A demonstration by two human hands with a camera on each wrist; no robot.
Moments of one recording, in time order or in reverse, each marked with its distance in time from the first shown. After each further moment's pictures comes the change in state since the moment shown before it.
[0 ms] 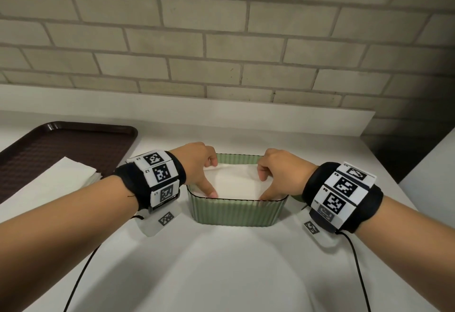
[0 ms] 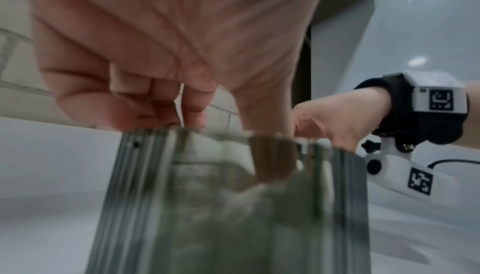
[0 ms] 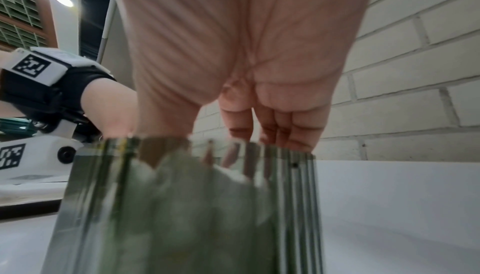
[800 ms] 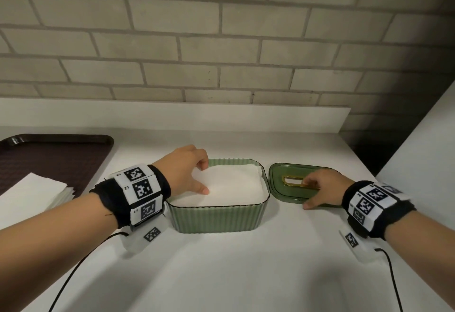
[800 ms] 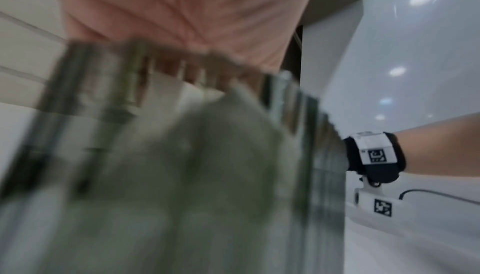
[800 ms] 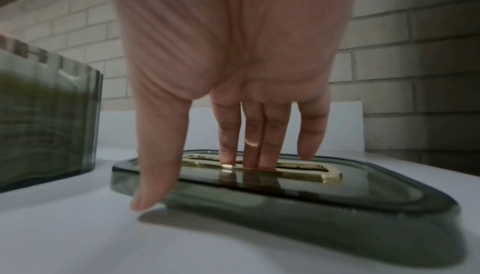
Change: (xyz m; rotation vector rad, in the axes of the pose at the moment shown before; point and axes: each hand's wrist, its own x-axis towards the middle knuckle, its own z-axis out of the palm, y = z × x) left_hand 0.015 0.007 0.012 -0.068 0.160 0.159; right_hand -0.036 0.142 0.037 0.020 -0.052 0.413
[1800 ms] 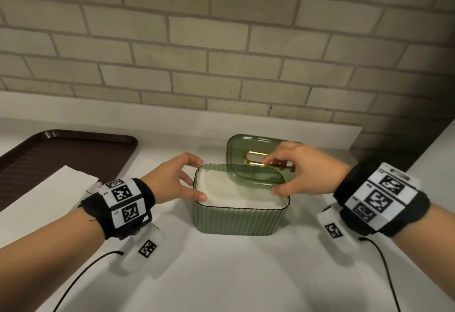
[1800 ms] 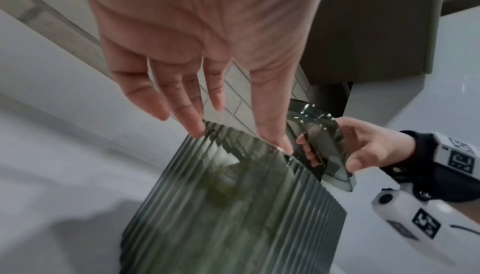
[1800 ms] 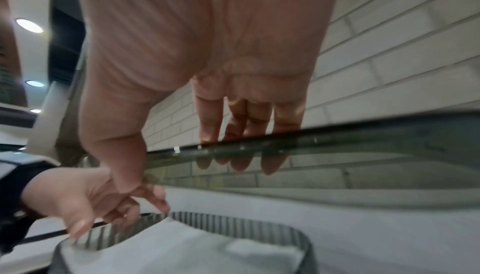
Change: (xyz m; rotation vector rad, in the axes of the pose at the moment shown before) left_hand -0.057 -0.049 -0.004 -0.516 0.101 -0.112; right_hand -0.065 -0.136 -0.078 0.046 0.214 -0.506
